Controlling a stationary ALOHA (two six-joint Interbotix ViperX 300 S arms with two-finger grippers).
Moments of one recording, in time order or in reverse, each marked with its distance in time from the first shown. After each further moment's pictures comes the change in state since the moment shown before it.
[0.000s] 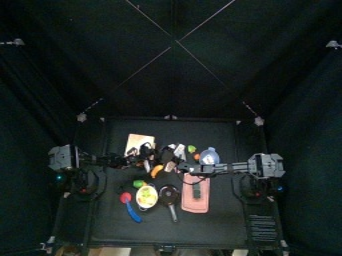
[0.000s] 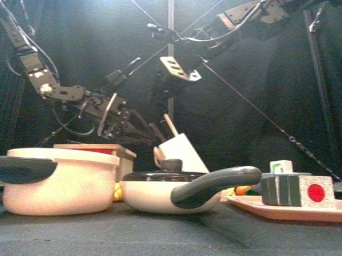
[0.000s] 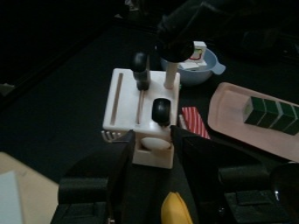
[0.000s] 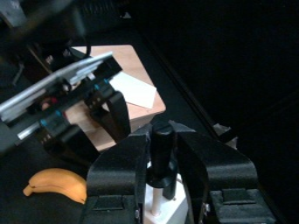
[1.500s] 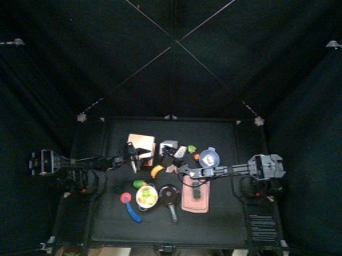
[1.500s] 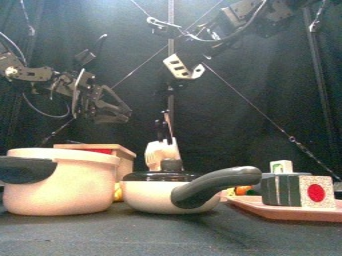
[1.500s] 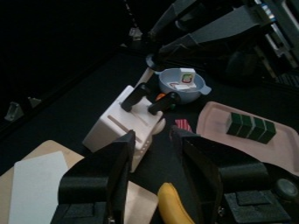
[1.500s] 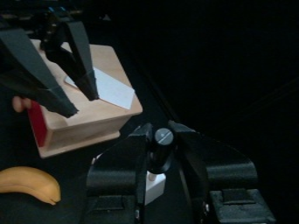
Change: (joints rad) left arm -0.003 -0.267 0.161 -0.017 0.002 -0.002; right arm 0.080 -0.002 0.015 -0.092 0.146 -0.041
